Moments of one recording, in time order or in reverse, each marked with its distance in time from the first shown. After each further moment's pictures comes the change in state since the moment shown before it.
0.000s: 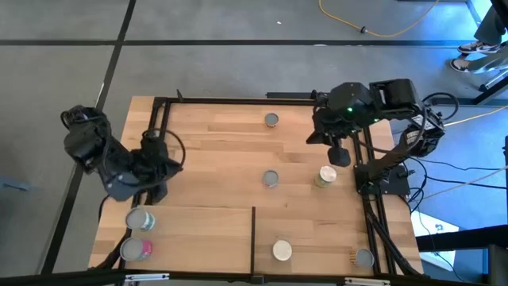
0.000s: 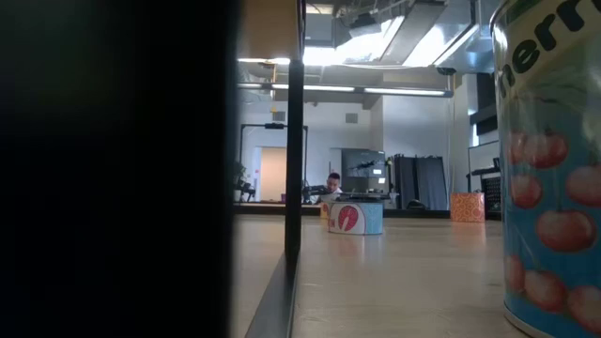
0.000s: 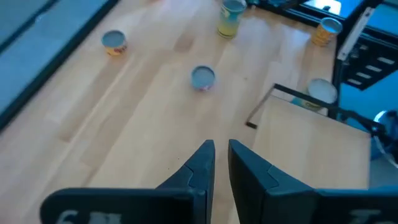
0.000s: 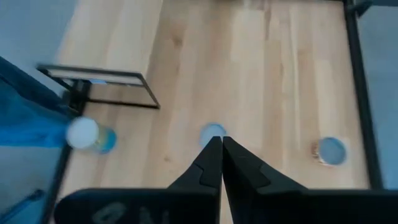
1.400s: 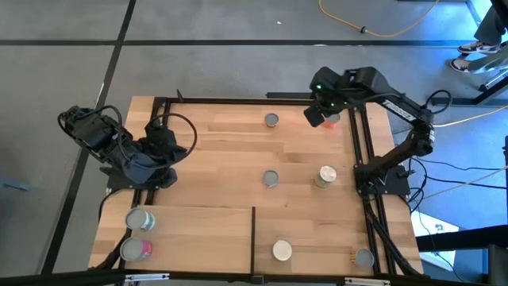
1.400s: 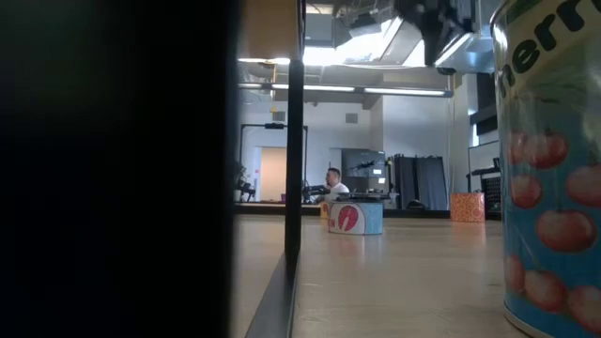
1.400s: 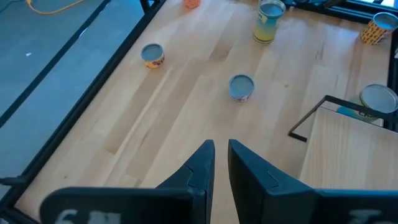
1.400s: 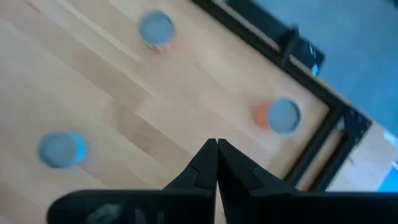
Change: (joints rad) left arm 0.178 -0.007 0.000 0.001 0.013 0.195; right arm -0.450 -0.048 -0.454 -0.002 0.320 0.535
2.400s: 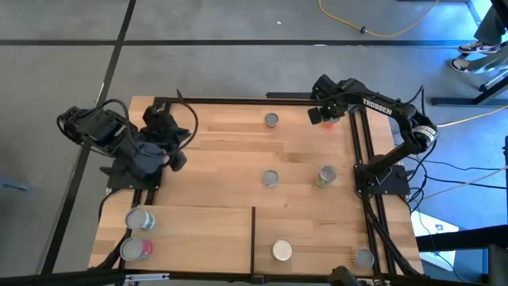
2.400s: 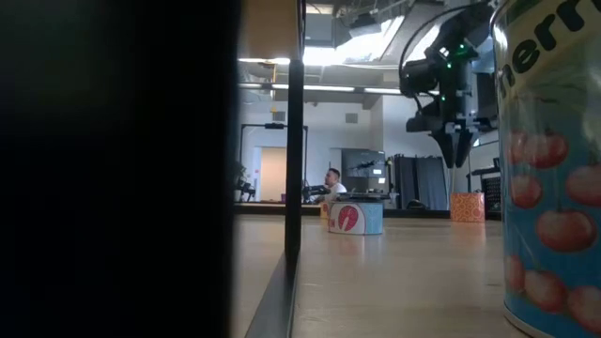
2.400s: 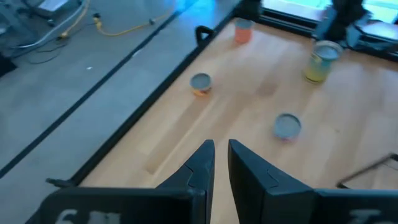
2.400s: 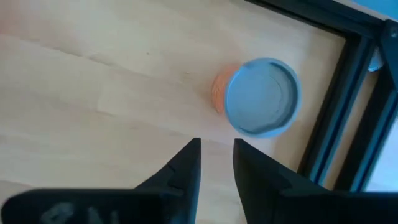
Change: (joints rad) left arm 0.115 0.000 0.000 0.000 -0.179 -0.002; right arm -0.385 0.008 -0.662 0.524 -0.055 -0.027
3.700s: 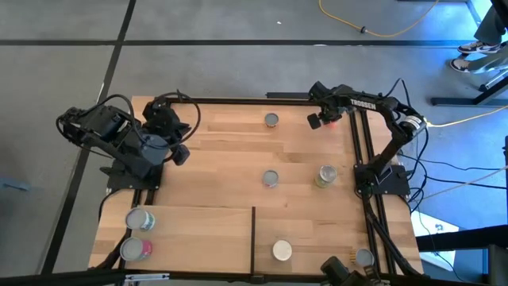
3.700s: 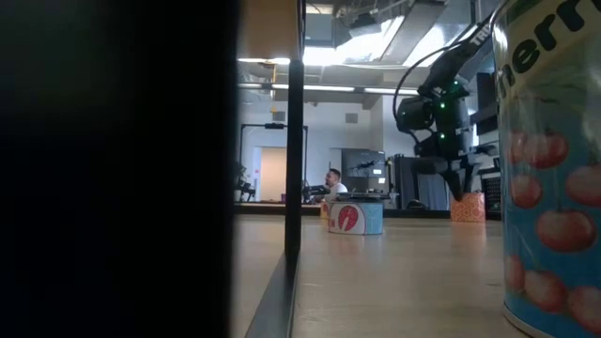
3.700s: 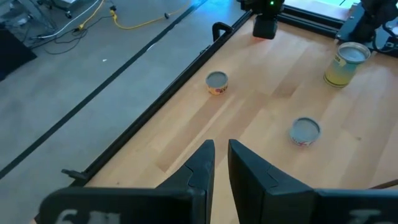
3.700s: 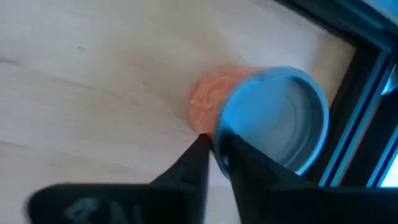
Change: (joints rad) left arm 0.077 0.000 0.000 0.000 0.018 0.029; right arm -0.053 0.179 -0.110 0.185 0.103 -0.127
